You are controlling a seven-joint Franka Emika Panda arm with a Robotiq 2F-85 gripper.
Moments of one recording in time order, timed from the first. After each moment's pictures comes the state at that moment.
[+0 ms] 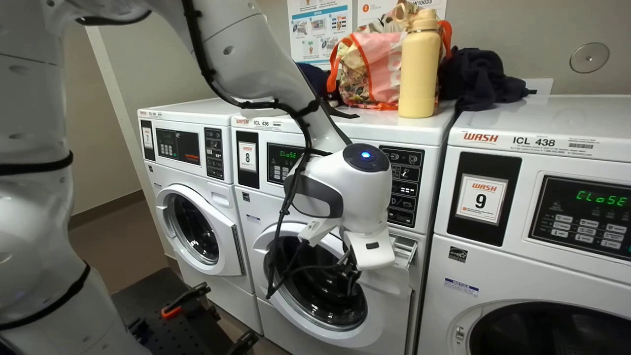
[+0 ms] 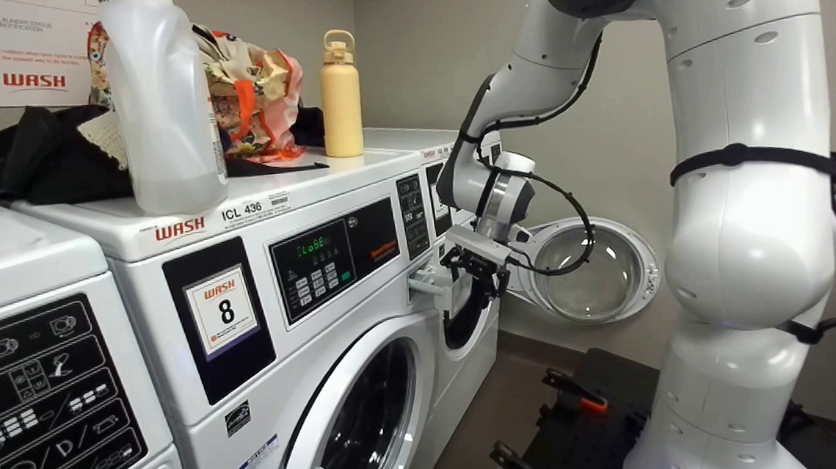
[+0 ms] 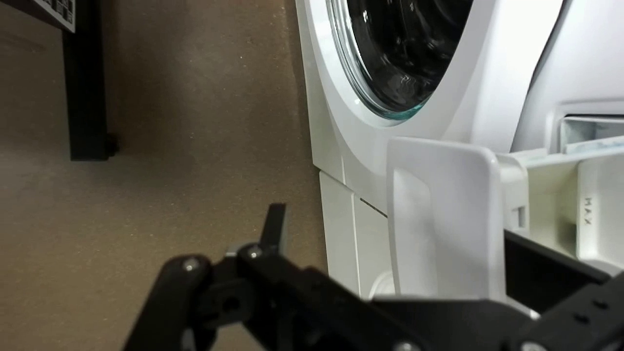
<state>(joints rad) -0.23 0.30 -0.24 -2.43 0.86 2.74 0.25</state>
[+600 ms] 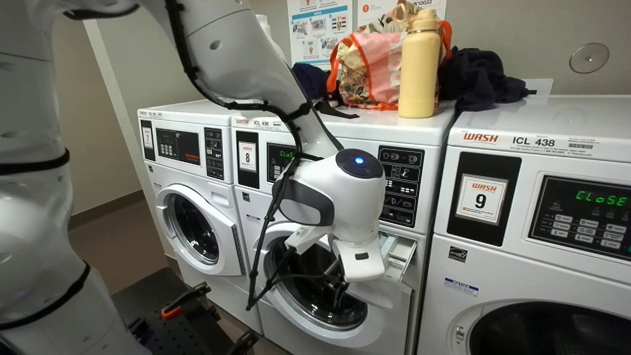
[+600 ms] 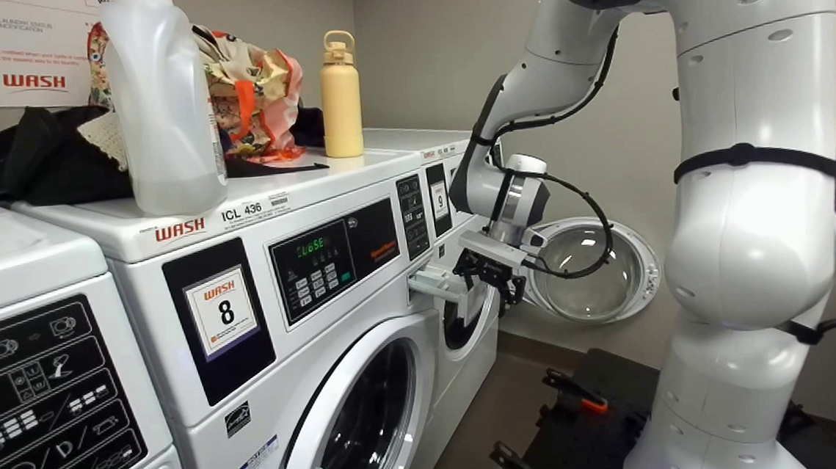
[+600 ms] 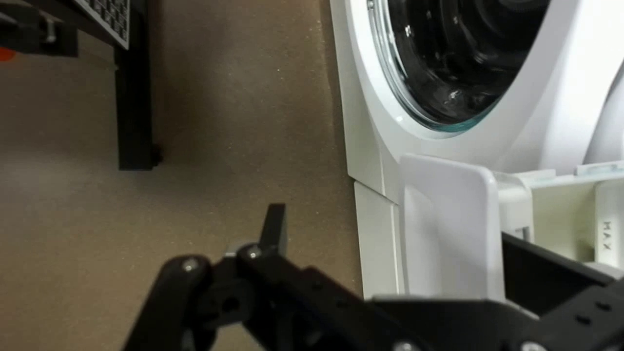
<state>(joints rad) -0.23 0.25 -0.28 -2.52 0.78 2.71 0.28</state>
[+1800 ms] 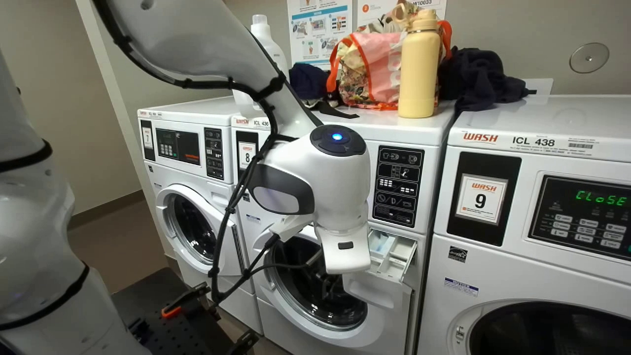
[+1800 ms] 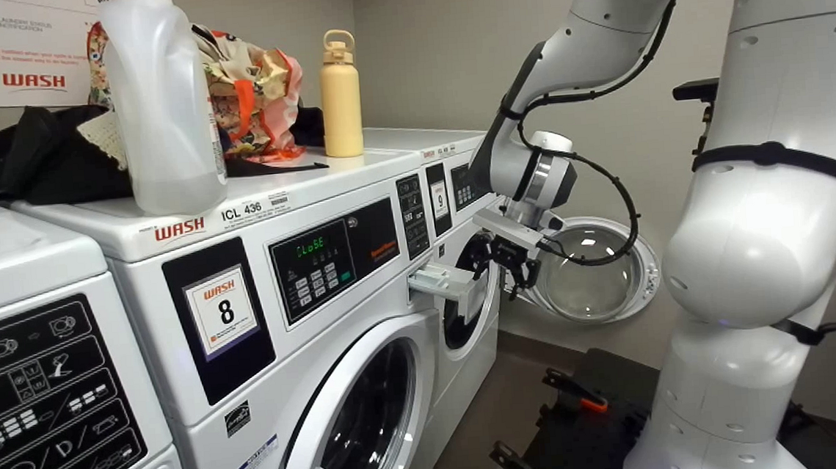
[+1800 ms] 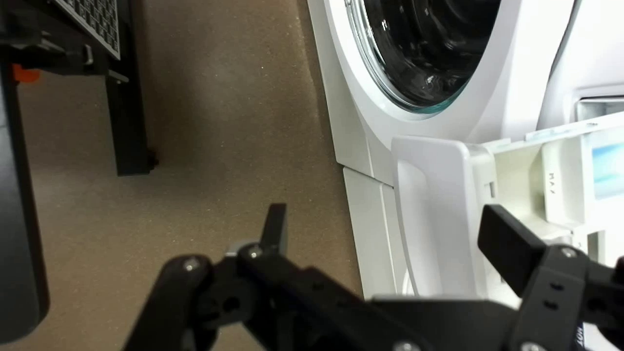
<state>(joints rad) -0.25 0.03 -0.31 -2.65 0.70 2.72 0.38</state>
